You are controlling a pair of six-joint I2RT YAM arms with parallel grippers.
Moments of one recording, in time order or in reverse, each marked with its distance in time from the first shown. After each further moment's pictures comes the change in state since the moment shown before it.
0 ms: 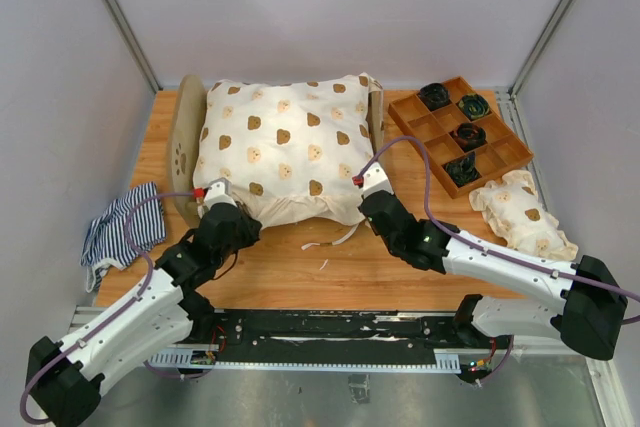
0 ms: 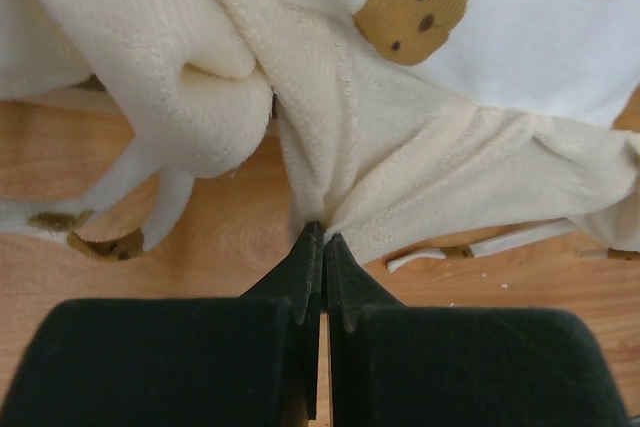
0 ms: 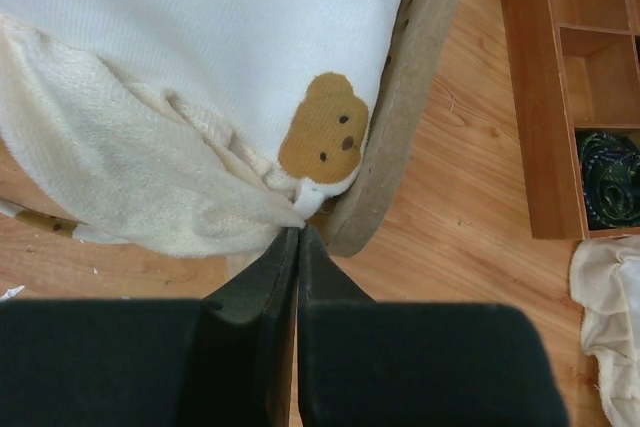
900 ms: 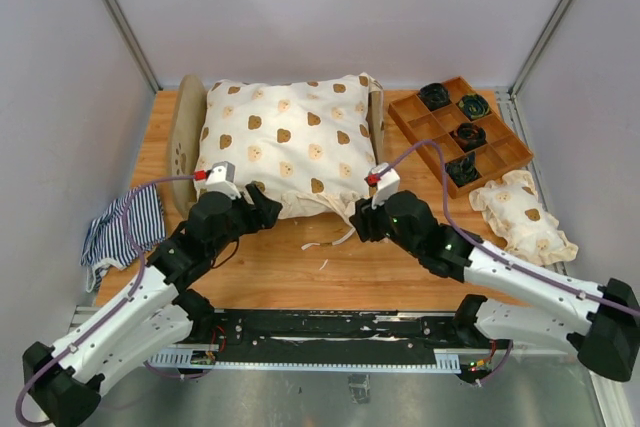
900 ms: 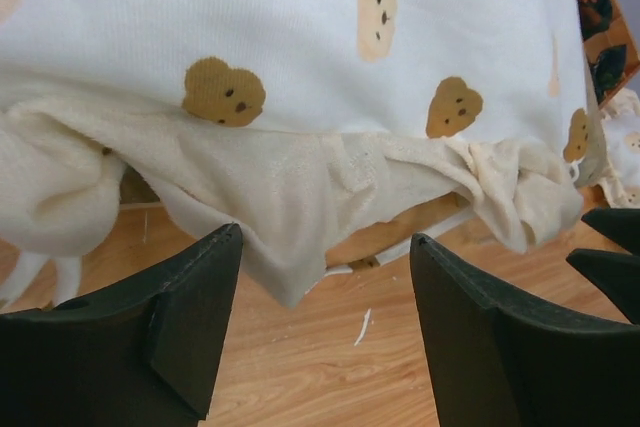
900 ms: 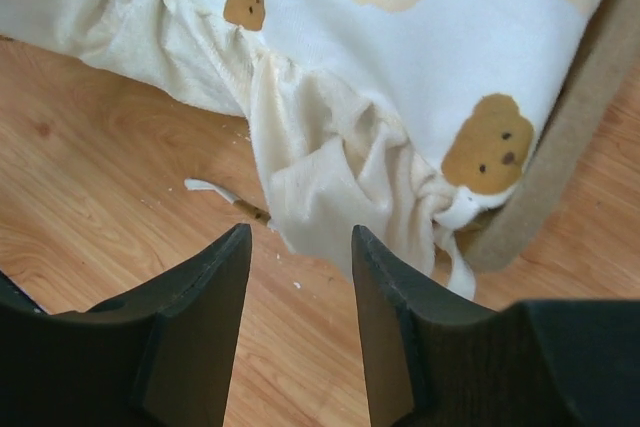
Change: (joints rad) left arm 0.000 -0.005 0.112 0.043 0.104 0.086; right arm -0.043 -0.209 -0.090 0.111 -0.384 0.153
